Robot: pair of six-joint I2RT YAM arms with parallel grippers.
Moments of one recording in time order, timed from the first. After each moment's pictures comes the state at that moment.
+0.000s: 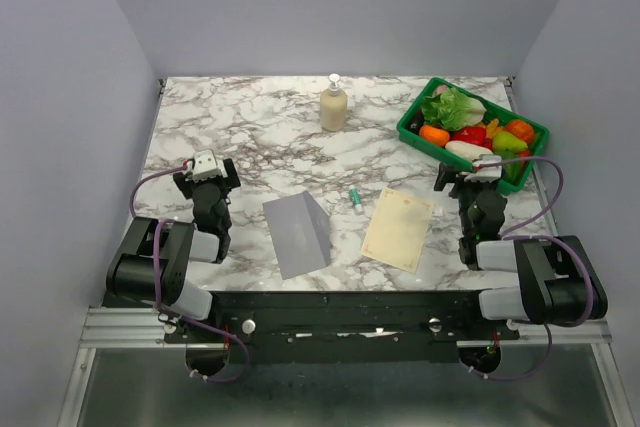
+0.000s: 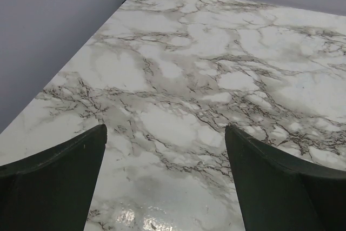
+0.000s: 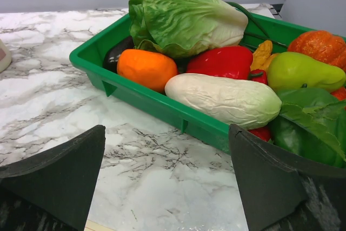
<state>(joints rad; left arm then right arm) -0.14 1.49 0.25 1.23 -0.46 -0.03 0.07 1.36 0.18 1.21 0.14 -0.02</state>
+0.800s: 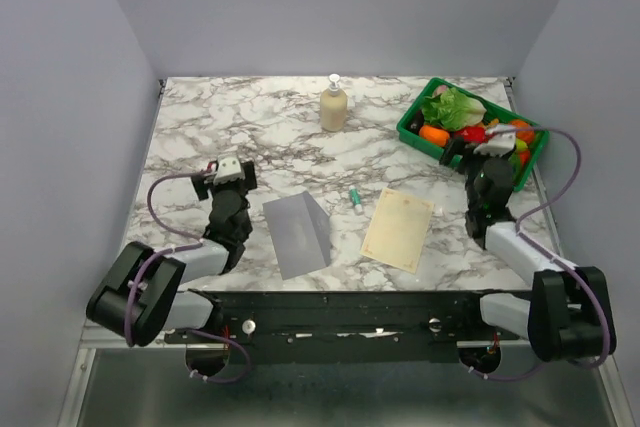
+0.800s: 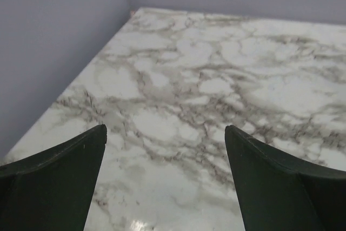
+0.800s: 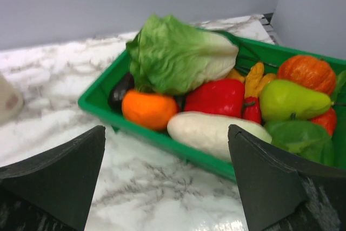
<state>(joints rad) -0.41 1.33 0.21 1.17 -0.73 0.10 0.08 1.19 0.37 0.80 0.19 0.04</state>
